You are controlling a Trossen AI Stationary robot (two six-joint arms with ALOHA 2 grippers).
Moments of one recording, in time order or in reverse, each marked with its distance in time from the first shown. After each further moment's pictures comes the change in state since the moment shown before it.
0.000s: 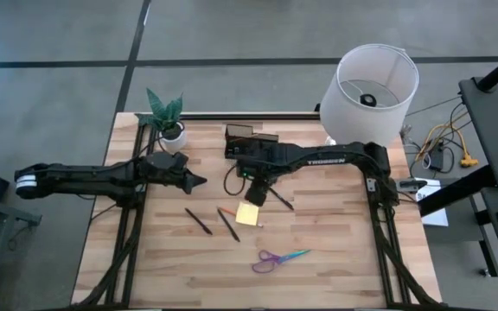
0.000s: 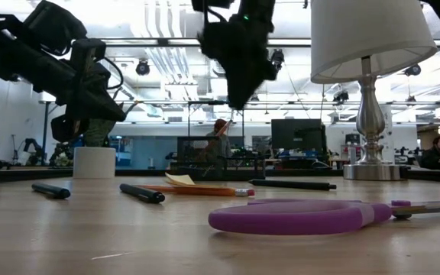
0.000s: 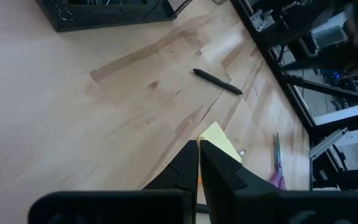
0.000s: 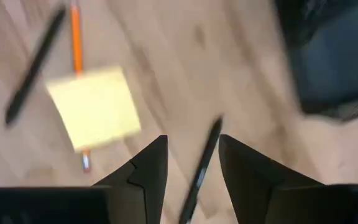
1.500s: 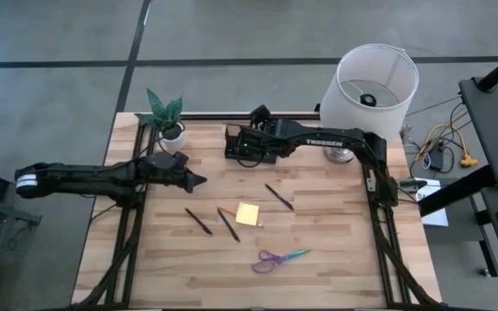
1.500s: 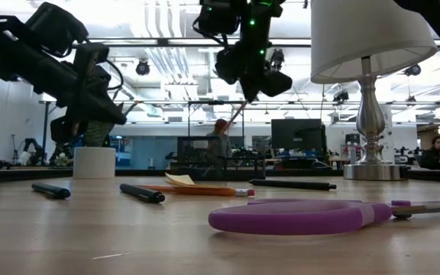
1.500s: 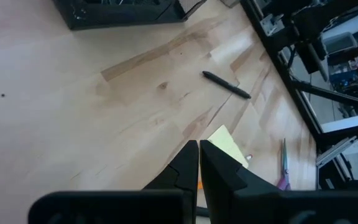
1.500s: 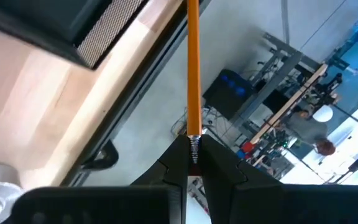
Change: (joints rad) left arm 0.000 0.022 0.000 0.002 -0.028 -0.027; right arm -0.188 0.013 0.030 0.033 0.769 -1.376
